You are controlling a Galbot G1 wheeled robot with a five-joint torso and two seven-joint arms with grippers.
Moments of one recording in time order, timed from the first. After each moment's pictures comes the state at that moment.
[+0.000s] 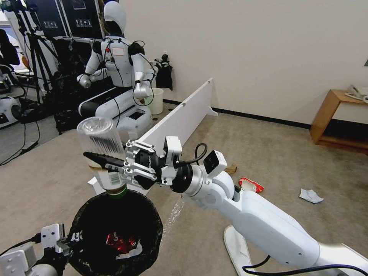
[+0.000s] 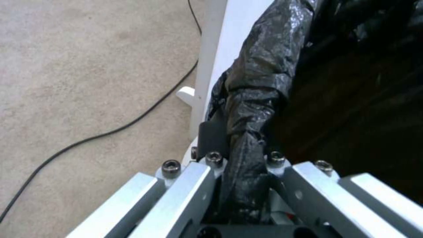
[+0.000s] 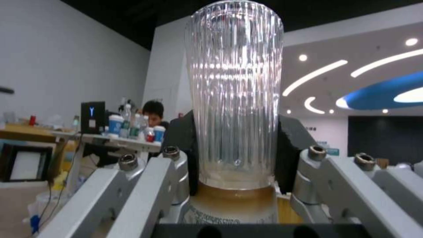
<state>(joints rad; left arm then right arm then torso) 1.77 -1.27 -0.90 -2.50 -0.84 0.74 -0.41 -0.35 1.14 -0.42 1.86 1.15 0.21 -0.71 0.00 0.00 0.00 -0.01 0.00</state>
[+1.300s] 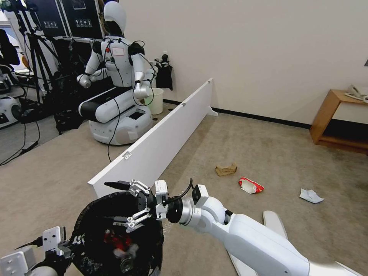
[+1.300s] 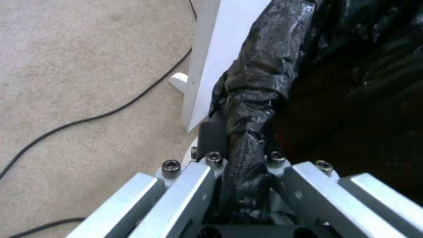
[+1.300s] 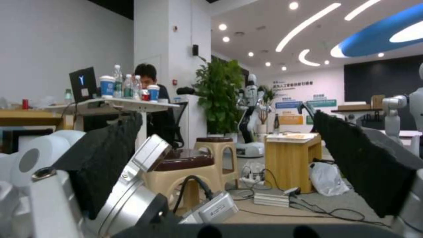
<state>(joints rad) 1.79 -1.26 -0.90 -2.50 -0.93 0.74 -0.45 -0.49 1.15 -0.51 1.71 1.04 0.23 -0.79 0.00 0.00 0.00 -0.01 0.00</state>
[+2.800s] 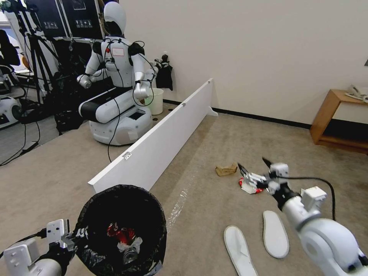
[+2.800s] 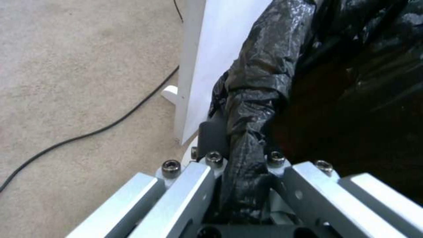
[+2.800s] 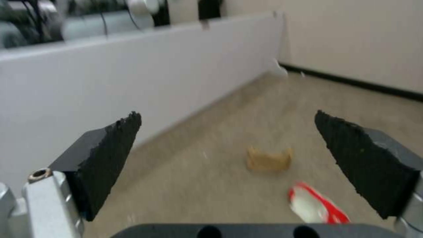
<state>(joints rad) 1.75 -1.23 -0.89 -2.50 -0.91 0.74 -0.43 -1.39 0.97 0.60 2.13 0.58 -0.33 0.01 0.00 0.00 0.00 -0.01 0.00</state>
